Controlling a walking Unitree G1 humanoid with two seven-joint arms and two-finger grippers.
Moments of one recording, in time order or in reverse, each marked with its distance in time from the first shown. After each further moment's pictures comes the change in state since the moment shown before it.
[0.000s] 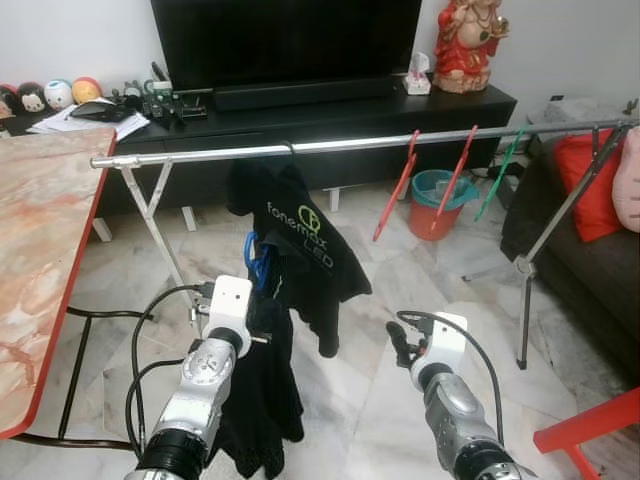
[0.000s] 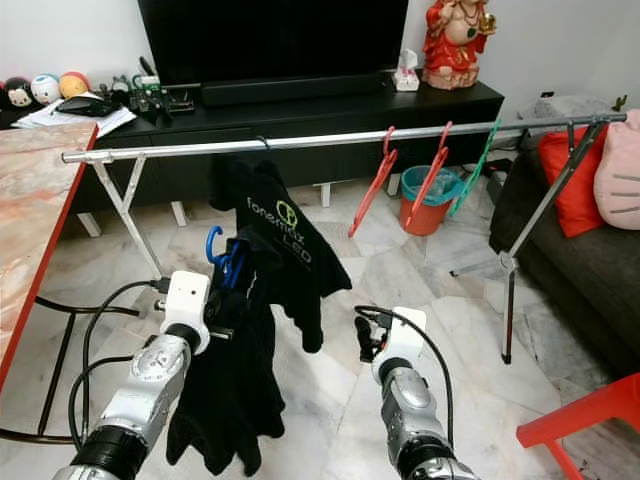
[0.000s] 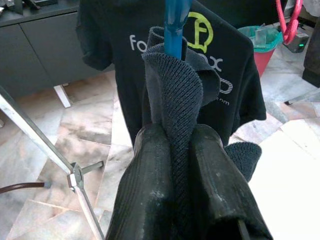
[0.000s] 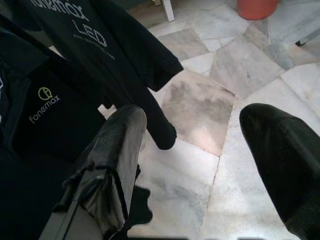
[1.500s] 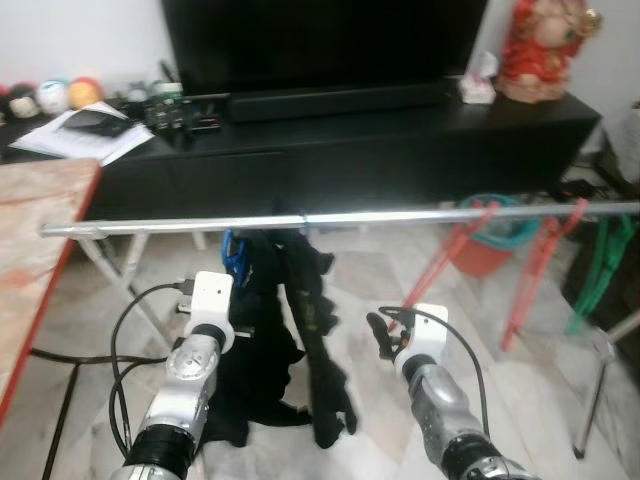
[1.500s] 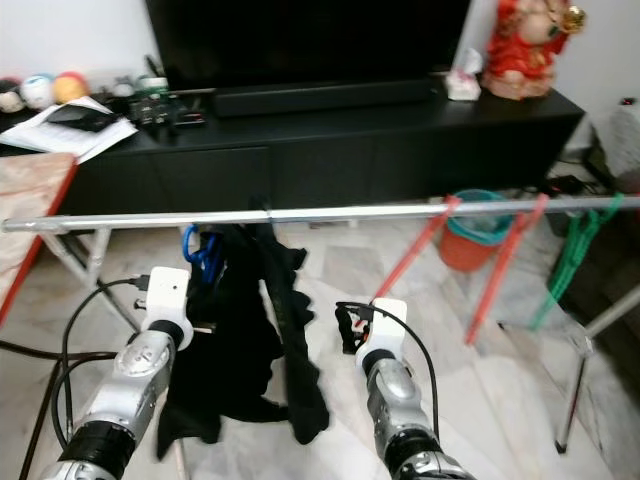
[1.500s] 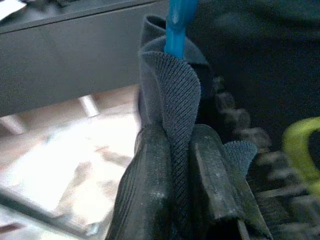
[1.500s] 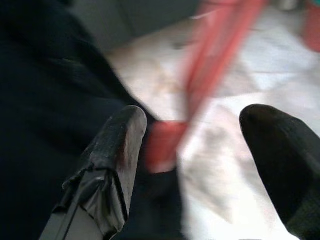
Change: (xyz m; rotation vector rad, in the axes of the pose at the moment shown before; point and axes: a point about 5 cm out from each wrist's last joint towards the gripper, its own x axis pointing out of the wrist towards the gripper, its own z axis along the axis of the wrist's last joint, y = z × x) left arm 0.003 0.011 0.010 -0.014 -0.014 0.067; right arm 0.002 0.011 0.007 -0.032 -0.029 0.065
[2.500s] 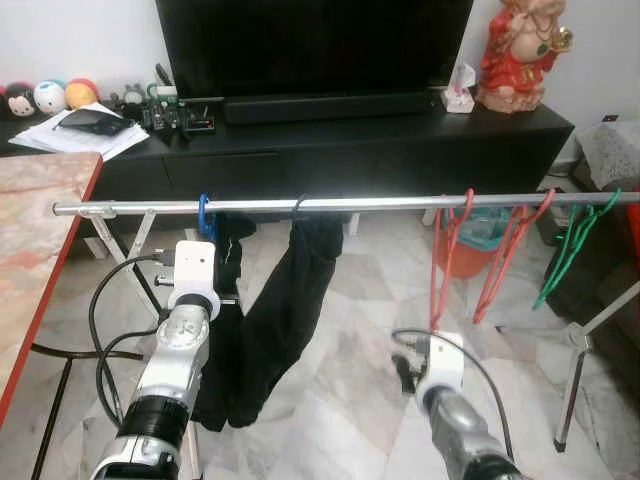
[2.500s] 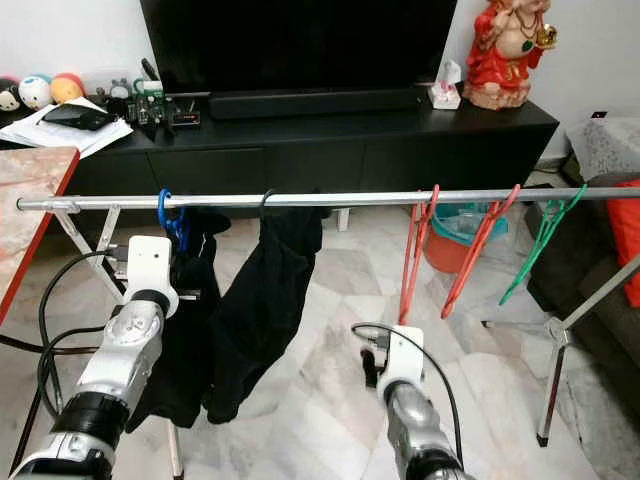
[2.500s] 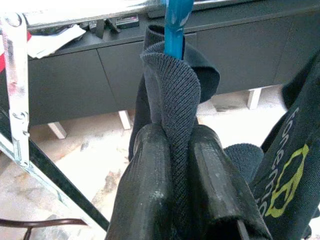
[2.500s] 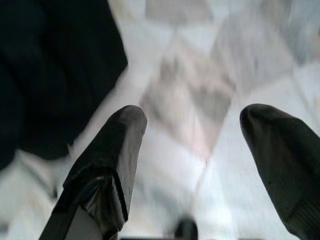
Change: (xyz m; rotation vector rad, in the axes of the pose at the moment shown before) left arm 0.019 0.032 0.027 0.035 -0.010 0.185; right arm -0.022 -0.025 -0.055 -0.084 0.335 -0.128
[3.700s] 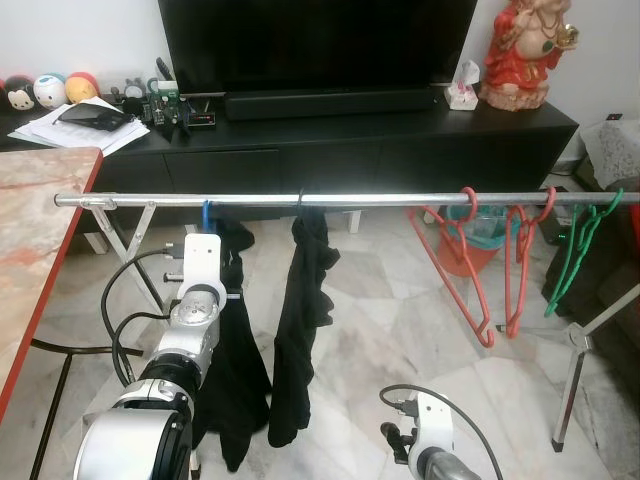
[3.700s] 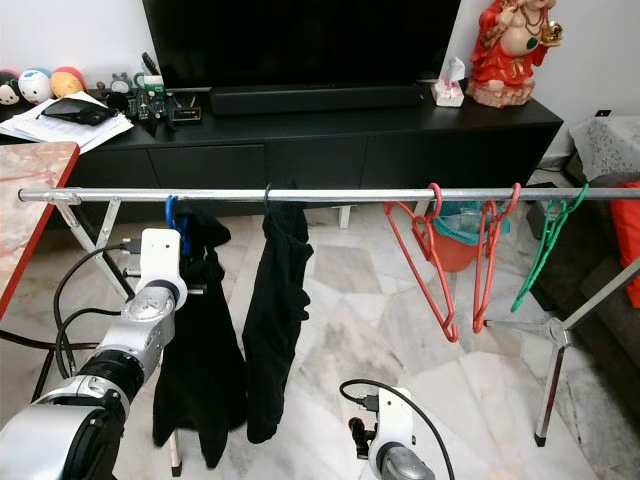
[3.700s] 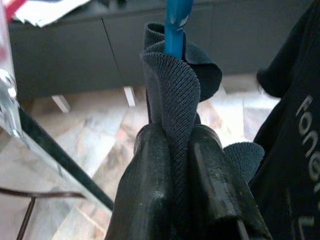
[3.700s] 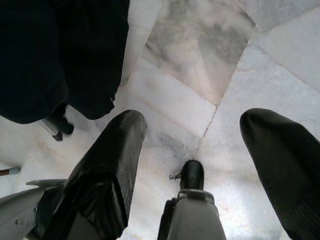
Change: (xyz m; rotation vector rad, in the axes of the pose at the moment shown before) left arm 0.024 -0.004 0.001 -0.033 0.071 0.048; right arm -0.013 0.006 -0.057 0.025 0.141 0.037
